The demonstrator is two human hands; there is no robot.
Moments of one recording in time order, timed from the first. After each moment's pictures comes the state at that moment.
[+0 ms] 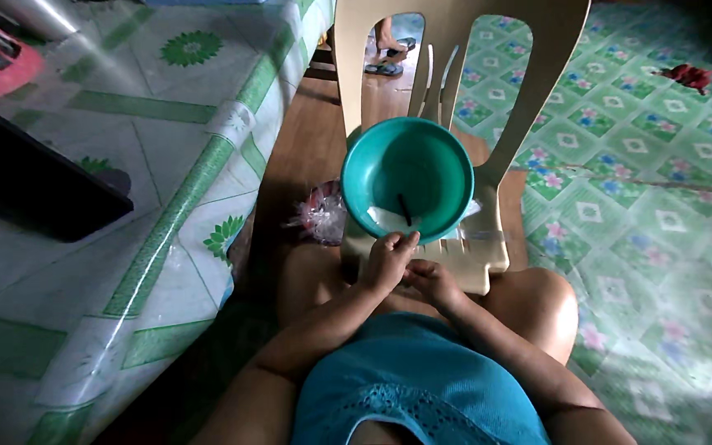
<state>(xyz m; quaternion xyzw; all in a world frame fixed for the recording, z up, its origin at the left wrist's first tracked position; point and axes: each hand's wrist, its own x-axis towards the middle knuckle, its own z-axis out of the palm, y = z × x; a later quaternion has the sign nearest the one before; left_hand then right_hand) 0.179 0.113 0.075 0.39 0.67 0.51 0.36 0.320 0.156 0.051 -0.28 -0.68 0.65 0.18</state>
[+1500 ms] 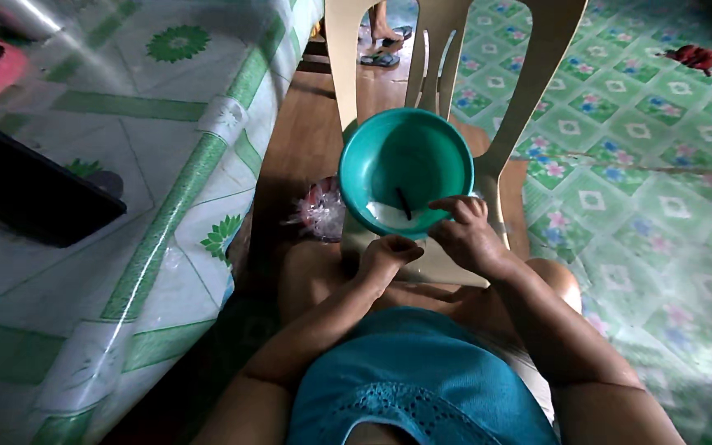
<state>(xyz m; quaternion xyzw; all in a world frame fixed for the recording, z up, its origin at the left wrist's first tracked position) 0.170 0.101 0.077 0.35 0.64 0.49 0.47 0.341 0.221 0.111 -0.12 -0.94 0.11 0.31</state>
